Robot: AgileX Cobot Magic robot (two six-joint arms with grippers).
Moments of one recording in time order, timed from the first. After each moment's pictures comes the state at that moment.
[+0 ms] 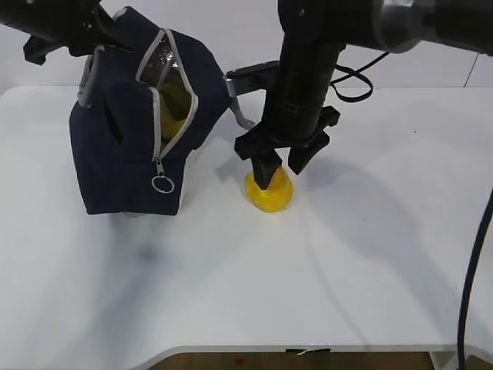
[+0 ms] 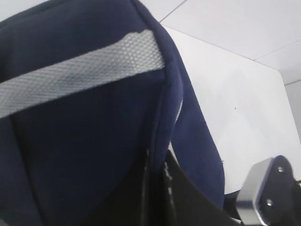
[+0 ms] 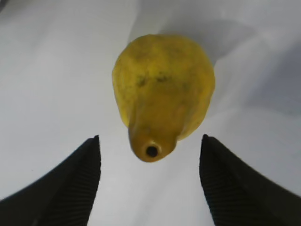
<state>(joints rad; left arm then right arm) -0.18 1.77 -1.47 -0.86 0.63 0.20 0.44 2.19 -1.95 0.05 1.24 -0.09</state>
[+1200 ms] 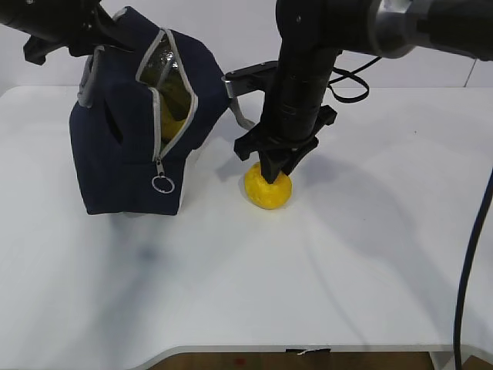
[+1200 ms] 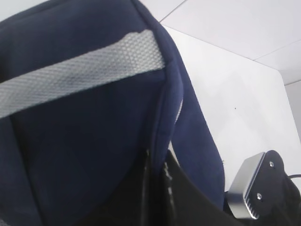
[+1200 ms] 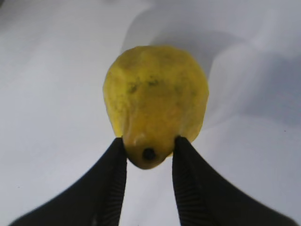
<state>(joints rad) -0.18 1.77 -1.47 -0.86 0.63 0.20 0.44 2.21 -1.95 0.03 1.19 -0.10</state>
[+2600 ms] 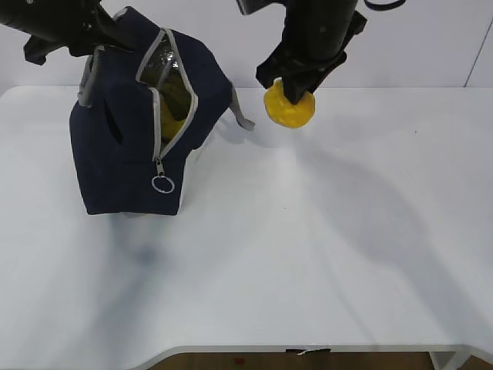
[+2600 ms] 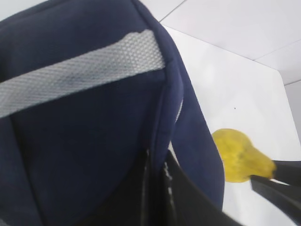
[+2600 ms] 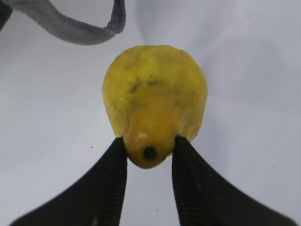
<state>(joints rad) -0.18 1.77 -1.47 -0.86 0.63 0.20 0.44 2.11 -2.10 -0.18 1.25 -0.13</state>
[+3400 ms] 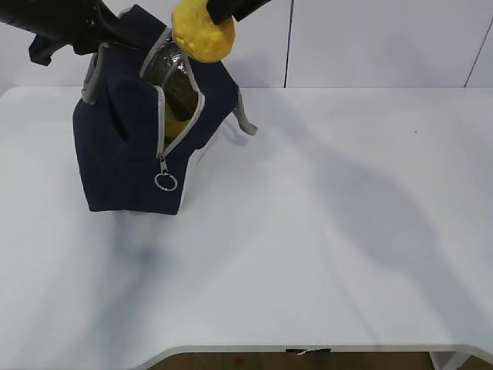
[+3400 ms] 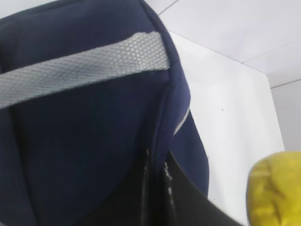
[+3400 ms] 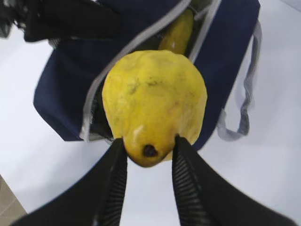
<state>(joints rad) -0.18 1.77 -1.47 -0.91 0.64 0.20 0.44 2.02 -2.27 0.29 1.25 -0.23</state>
